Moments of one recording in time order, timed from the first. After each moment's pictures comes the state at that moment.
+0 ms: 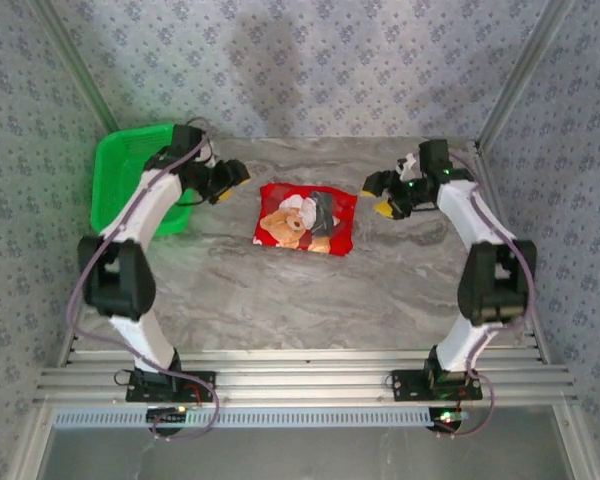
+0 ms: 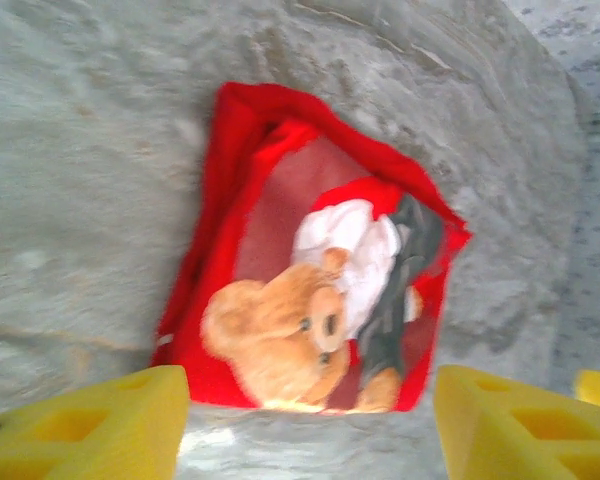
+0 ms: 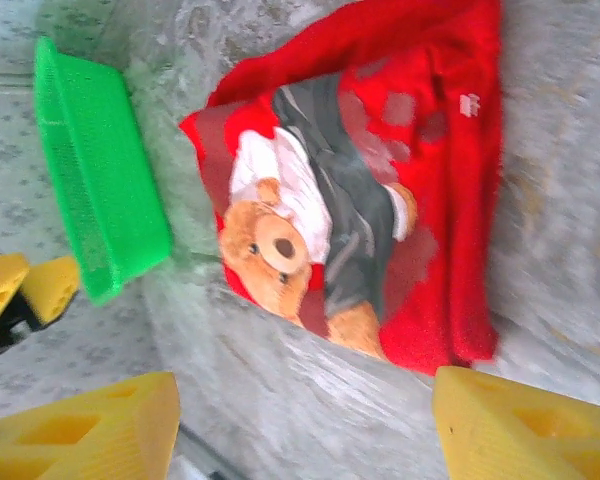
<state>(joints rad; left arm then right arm) -0.18 1.69 1.49 -0.69 0.39 -0.63 0.06 1.65 1.34 -0.67 -0.67 0.57</state>
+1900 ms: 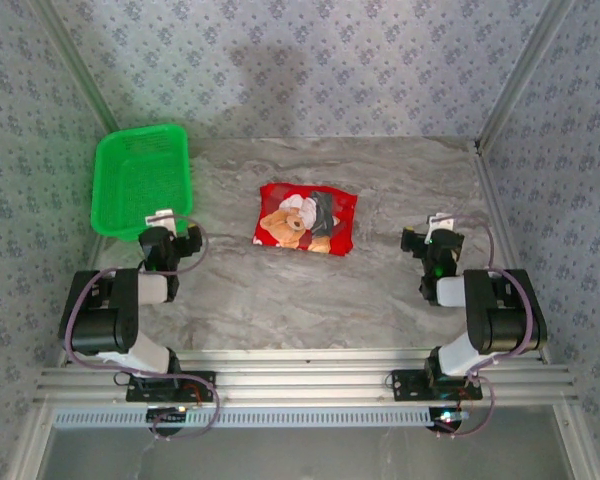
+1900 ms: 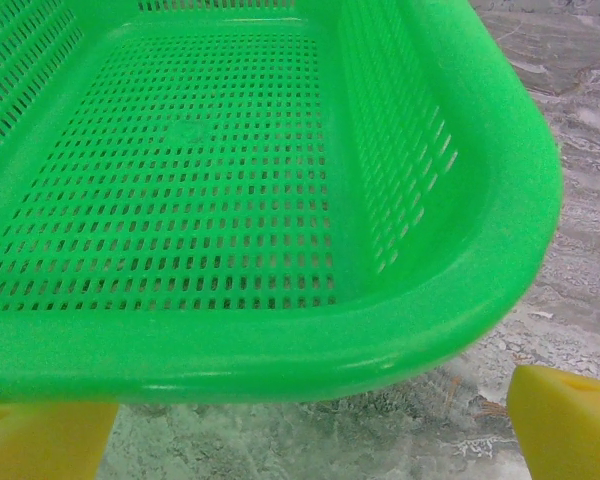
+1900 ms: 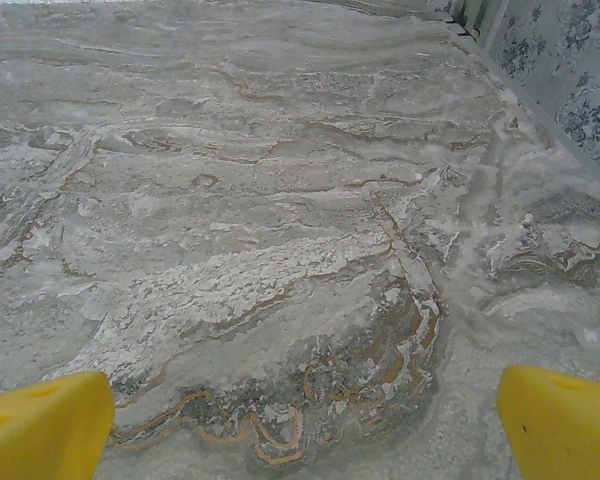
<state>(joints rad) 0.02 1.53 0.40 0.73 -0.13 -0.07 0.00 1.52 0.35 0.76 0.18 0.02</state>
